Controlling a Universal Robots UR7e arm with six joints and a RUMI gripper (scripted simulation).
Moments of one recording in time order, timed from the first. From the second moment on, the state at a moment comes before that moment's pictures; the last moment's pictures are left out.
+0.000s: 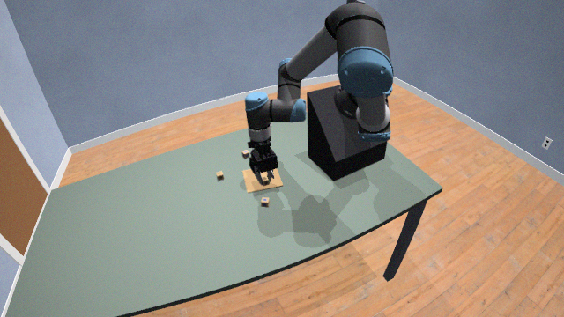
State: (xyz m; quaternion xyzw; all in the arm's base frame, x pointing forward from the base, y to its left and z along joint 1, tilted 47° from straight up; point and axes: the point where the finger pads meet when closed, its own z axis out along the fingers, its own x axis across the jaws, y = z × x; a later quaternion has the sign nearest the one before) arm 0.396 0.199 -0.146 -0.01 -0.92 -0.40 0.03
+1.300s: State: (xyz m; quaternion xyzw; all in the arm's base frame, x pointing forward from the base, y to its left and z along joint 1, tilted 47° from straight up) arm 0.396 0.196 -0.143 -0.01 -0.92 -0.40 0.03
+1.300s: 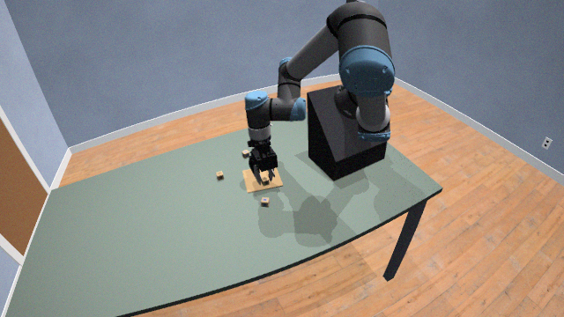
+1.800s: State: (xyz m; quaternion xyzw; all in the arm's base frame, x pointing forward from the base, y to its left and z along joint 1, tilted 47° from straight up) arm 0.399 0.160 -0.111 -0.01 -0.92 -0.40 0.03
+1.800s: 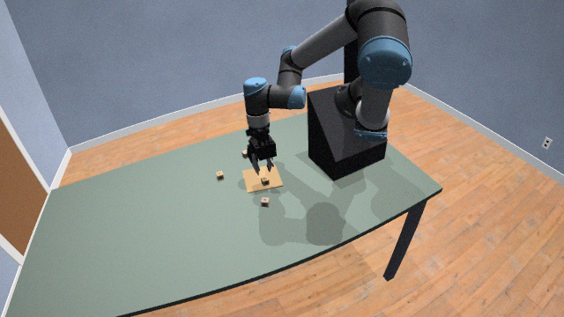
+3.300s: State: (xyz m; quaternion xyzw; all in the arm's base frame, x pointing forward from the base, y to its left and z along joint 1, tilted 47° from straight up) arm 0.400 0.132 -0.085 0.00 -0.92 -0.40 0.03
